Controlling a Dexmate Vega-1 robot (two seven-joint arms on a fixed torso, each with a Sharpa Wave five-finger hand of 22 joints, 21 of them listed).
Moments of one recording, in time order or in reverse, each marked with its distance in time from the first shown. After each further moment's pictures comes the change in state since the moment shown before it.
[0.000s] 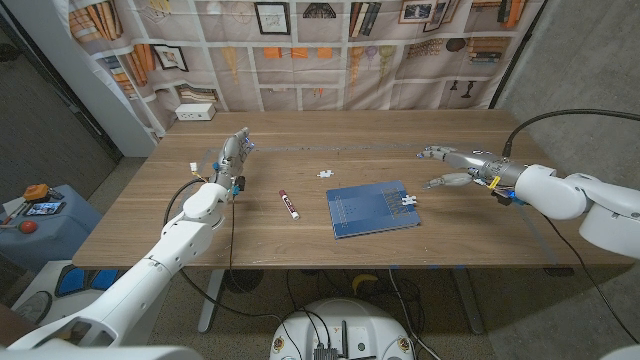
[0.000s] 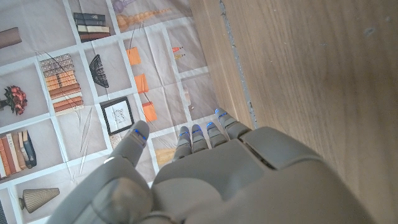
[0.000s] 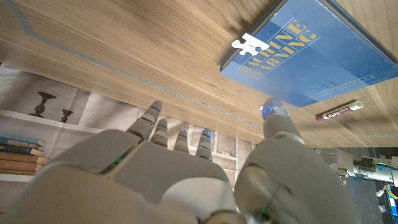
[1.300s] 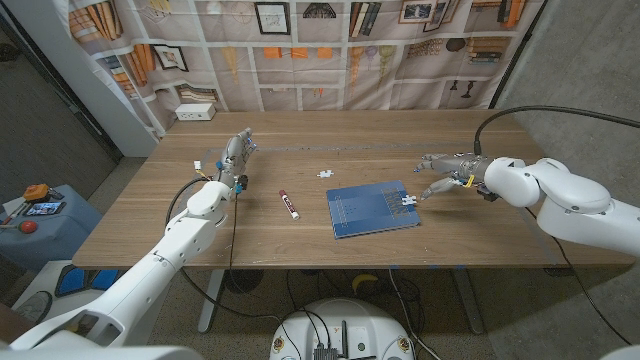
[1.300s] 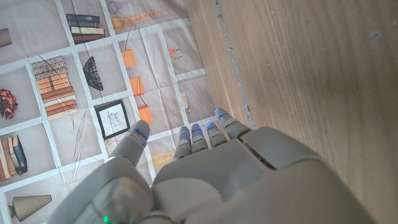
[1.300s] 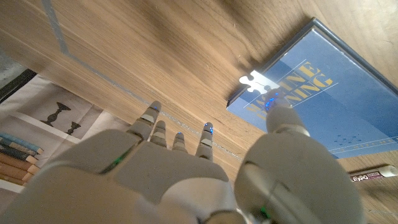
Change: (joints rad) left arm -0.031 -0.014 0.017 0.034 0.005 0.014 -0.005; left_hand 0.004 0.004 0.000 0.000 0.000 0.000 0.000 0.000 0.000 0.009 -0.002 0.000 0.000 0.000 0.000 0.000 0.000 0.000 0.000 0.000 0.000; right arm 0.362 0.014 -0.405 -0.117 -0.248 -0.332 0.284; right_hand 0.072 -0.049 0.008 0.009 0.004 0.064 0.004 0.038 0.009 -0.042 0.025 0.012 0.004 -0.015 0.019 0.016 0.003 0.013 0.009 0.016 0.000
